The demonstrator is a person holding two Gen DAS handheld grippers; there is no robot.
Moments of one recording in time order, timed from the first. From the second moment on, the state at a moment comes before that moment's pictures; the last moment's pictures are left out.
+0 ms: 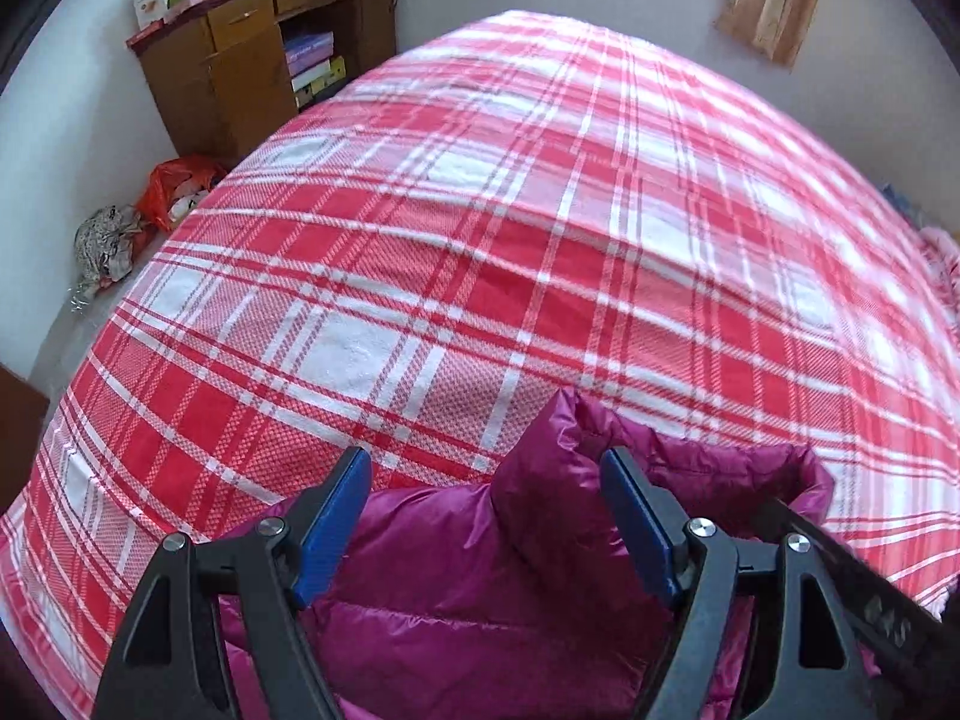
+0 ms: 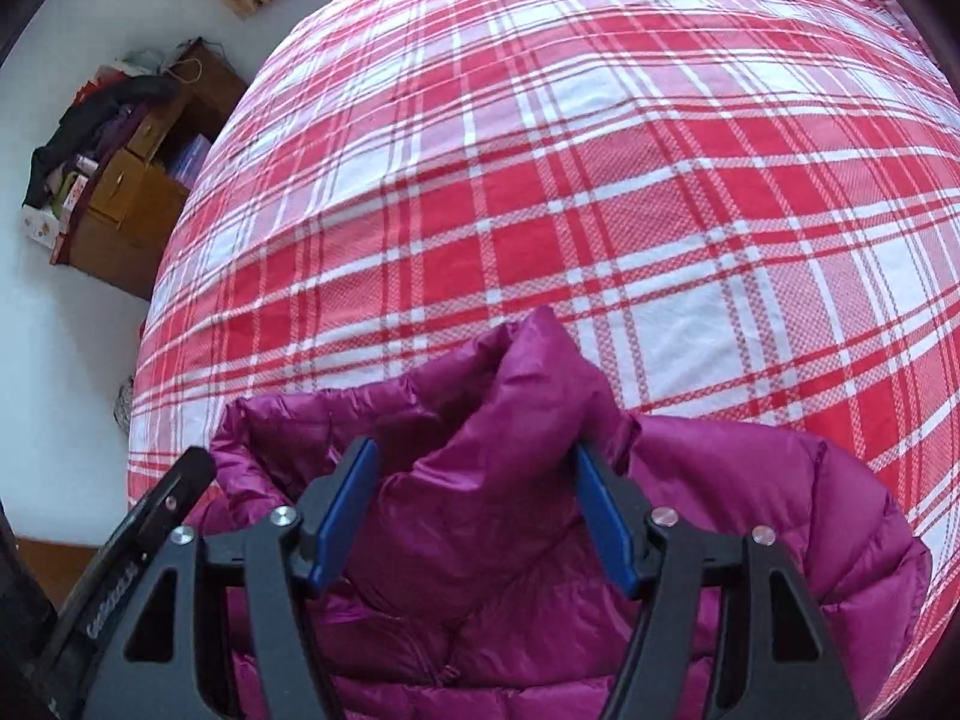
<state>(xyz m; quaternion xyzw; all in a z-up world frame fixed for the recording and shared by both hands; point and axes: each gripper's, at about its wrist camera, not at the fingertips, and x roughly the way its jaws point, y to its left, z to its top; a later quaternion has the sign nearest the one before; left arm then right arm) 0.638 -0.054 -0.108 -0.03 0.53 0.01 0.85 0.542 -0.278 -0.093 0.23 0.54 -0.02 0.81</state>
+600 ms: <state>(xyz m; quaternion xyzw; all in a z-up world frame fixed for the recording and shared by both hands) 0.606 -0.055 -0.064 -0.06 0.50 -0.07 0.86 0.481 -0.333 -0.115 0.23 0.54 0.02 0.81</state>
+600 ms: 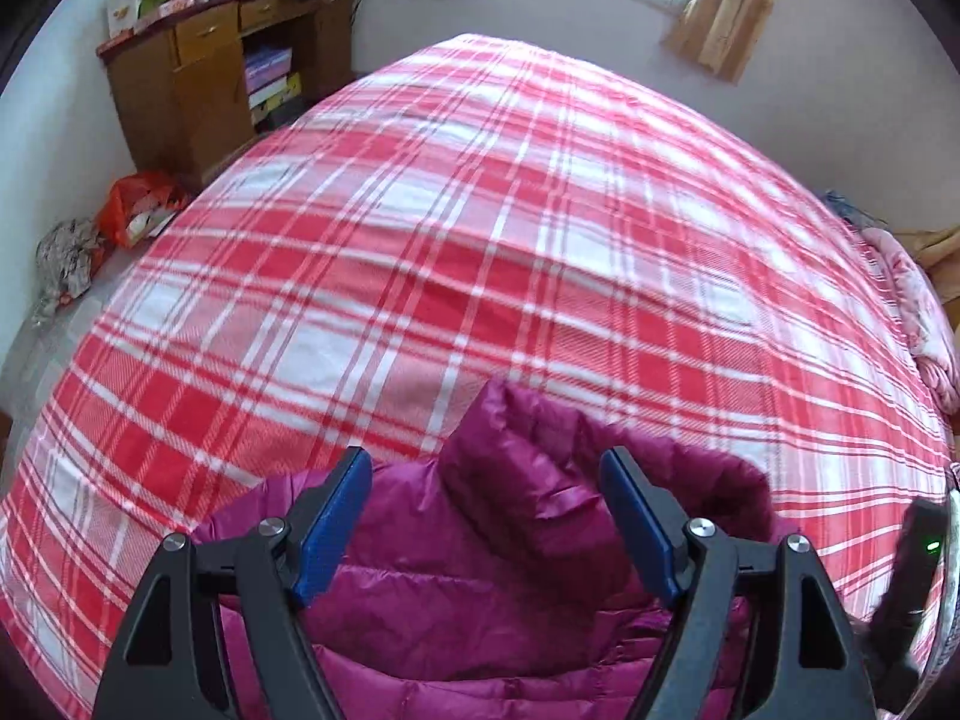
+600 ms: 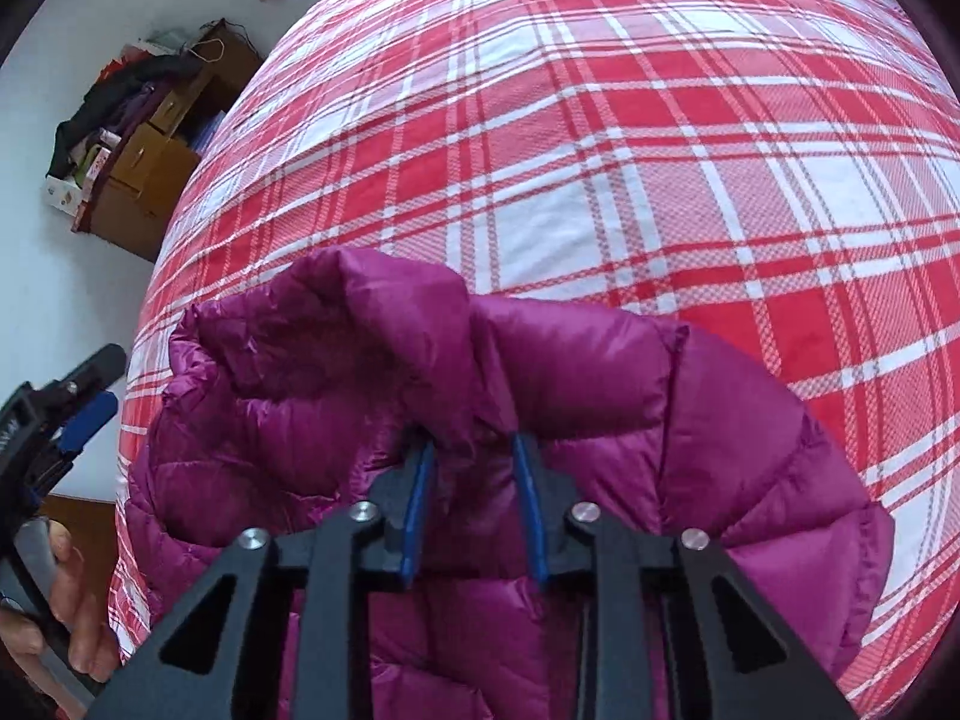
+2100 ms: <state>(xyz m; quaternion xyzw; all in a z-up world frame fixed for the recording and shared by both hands) 0.528 0.003 -0.159 -0.16 0.42 -0.05 0.89 0.473 -0.295 -0.120 0.15 0.48 0.03 0.86</state>
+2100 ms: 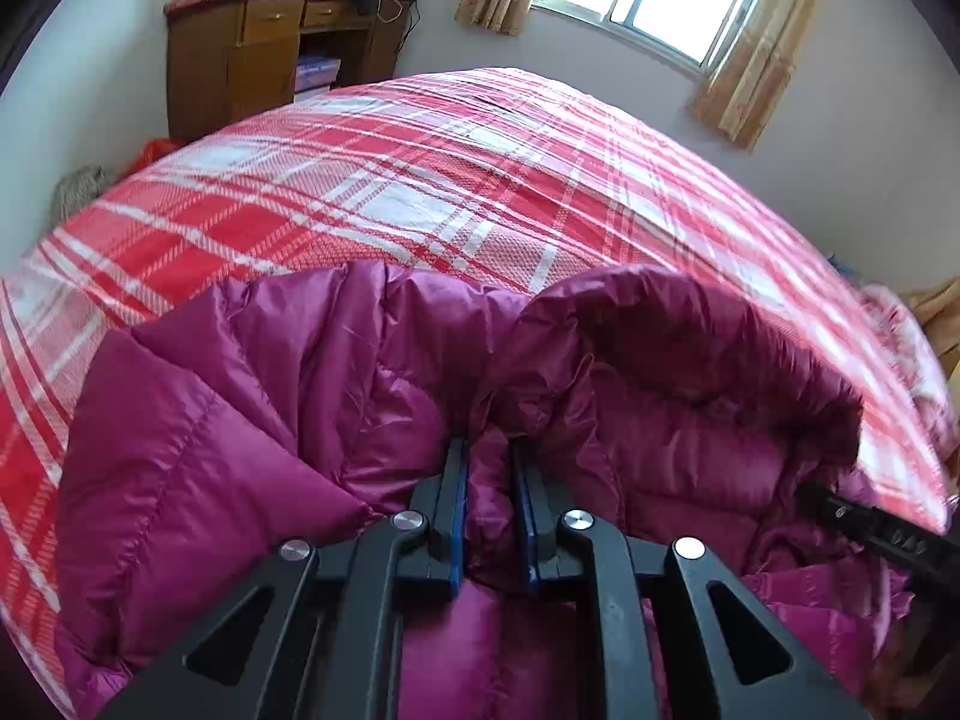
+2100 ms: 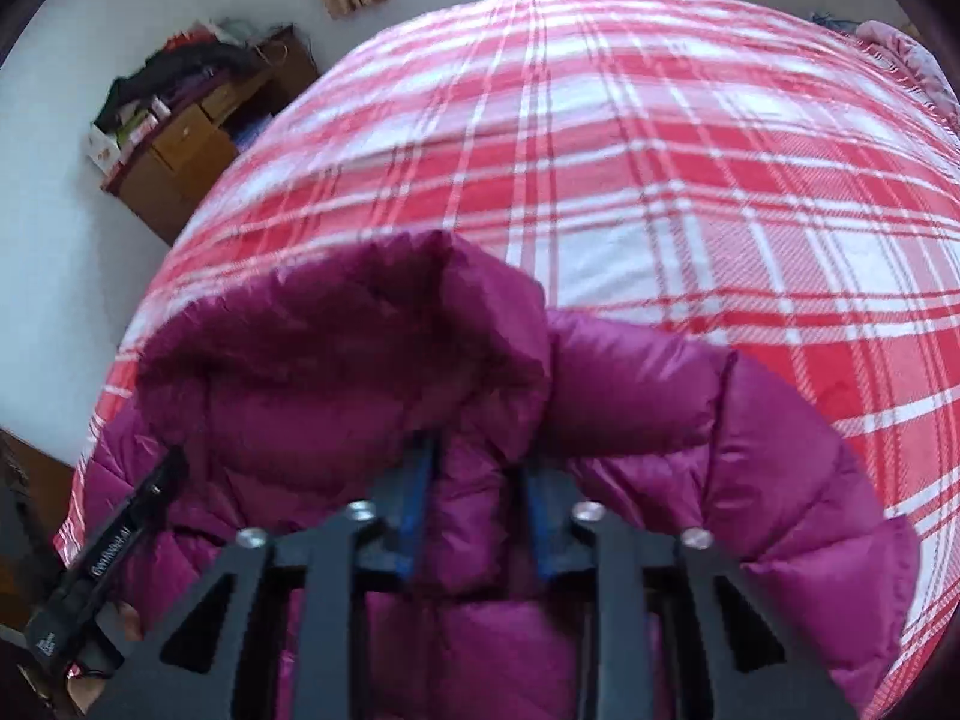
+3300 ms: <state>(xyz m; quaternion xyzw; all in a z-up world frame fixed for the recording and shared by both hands) 0.516 0.021 -0.166 -0.25 0.40 -0.08 0.88 0.448 -0.268 -0.129 0.06 0.41 0.00 0.91</state>
